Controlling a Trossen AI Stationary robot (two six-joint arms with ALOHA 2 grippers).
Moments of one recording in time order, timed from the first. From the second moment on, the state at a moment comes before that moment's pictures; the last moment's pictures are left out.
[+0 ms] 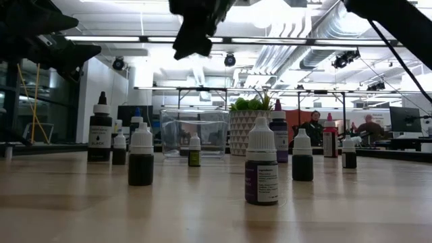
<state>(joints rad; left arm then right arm) -0.37 0.01 0.01 0.05 -0.27 -0.27 -0.18 2.23 2.36 -1.11 -0.32 -0.17</state>
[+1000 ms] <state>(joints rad) -0.37 0.01 0.01 0.05 -0.27 -0.27 0.00 2.24 1.81 -0.45 -0.07 -0.08</state>
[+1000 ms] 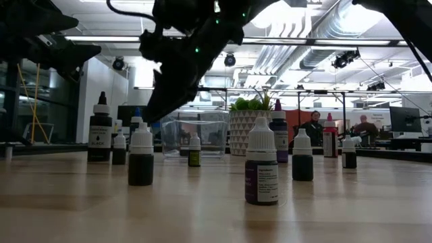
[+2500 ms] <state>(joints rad) -0.37 0.01 0.01 0.05 -0.27 -0.27 0.02 2.32 1.72 -0.12 -0.11 0.03</state>
